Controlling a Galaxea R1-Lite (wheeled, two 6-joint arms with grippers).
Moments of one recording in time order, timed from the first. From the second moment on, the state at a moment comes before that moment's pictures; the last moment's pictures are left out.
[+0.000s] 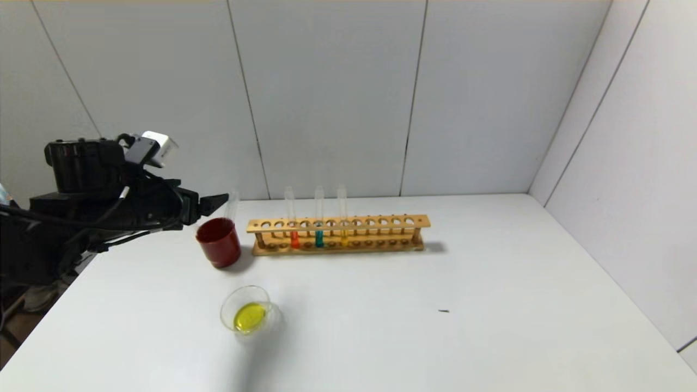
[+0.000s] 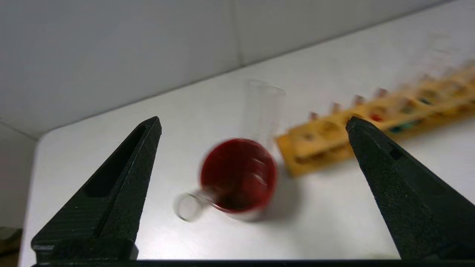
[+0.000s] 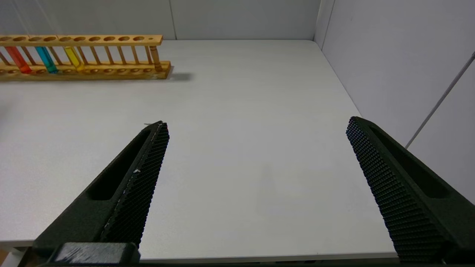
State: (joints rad) left arm -0.02 1.74 -0.82 -0.66 -0.22 0.18; right arm 0.00 0.00 0.00 0.00 0.00 0.00
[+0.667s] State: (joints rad) left arm -0.24 1.68 -0.77 -0.59 -0.33 0.16; right arm 0.00 0.00 0.00 0.00 0.00 0.00
